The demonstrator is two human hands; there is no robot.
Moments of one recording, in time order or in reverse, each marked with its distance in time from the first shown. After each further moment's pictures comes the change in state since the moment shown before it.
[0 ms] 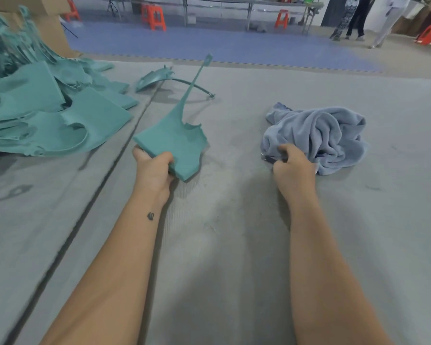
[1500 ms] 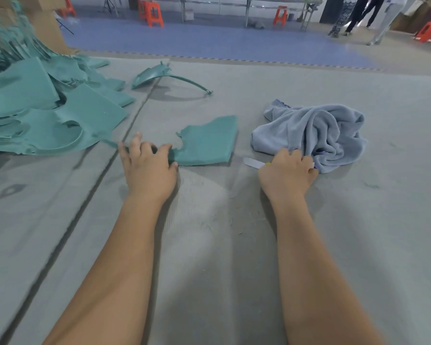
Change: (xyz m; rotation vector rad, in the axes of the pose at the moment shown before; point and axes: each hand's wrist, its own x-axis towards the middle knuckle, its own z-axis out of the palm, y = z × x) left_hand -0.004 0.001 -0.018 1.745 -0.023 0.598; right_hand -0.009 -0.011 0.016 -0.602 0.044 0.065
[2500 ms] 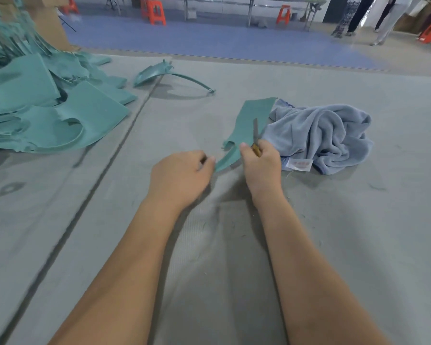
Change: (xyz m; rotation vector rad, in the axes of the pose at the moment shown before) left_hand -0.013 0.041 -0.015 -0.256 -0.049 0.183; right_hand -0.012 -0.040 0.008 1.159 -0.118 -0.024
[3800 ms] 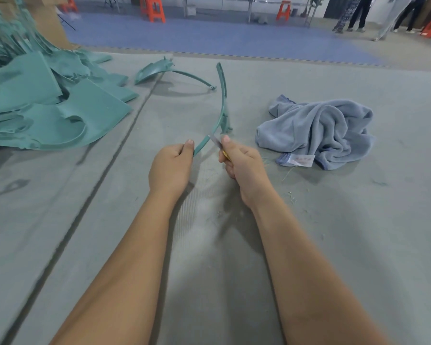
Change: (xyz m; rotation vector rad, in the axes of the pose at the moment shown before) left_hand 0.013 -0.019 0.018 -0.501 0.113 -0.365; right_hand -0.012 -0.004 0.017 0.174 -0.364 0.117
